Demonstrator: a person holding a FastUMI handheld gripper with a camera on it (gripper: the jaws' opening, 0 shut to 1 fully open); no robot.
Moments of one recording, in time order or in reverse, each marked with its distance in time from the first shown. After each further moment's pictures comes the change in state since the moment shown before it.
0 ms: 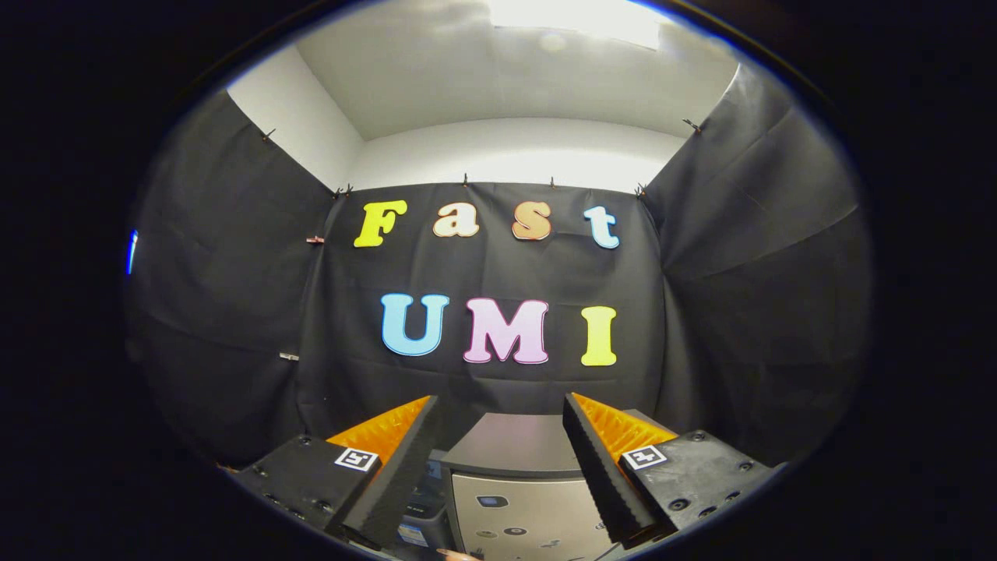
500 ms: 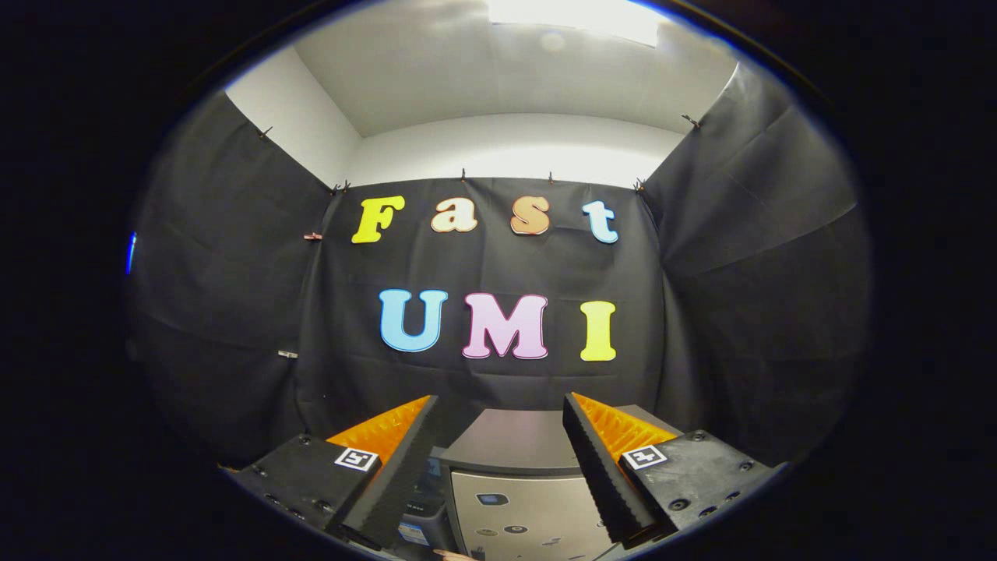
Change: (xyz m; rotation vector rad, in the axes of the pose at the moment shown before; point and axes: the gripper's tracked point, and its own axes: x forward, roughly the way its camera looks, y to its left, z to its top) arm 0.005 -0.002 -0.006 0.007 0.019 -0.004
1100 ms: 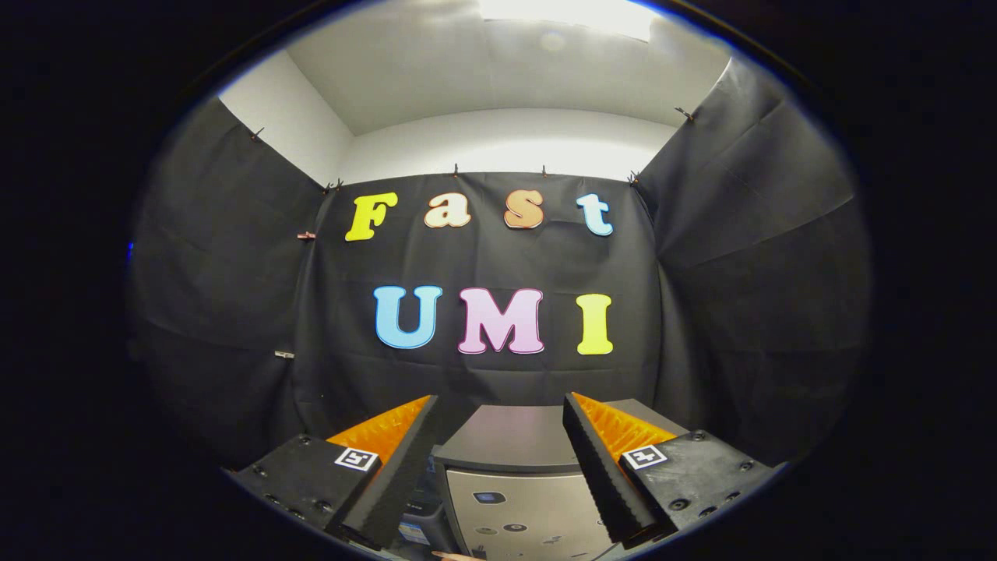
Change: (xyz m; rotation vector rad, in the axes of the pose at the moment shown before) arm 0.006 -0.010 -0.006 0.008 0.021 -0.018
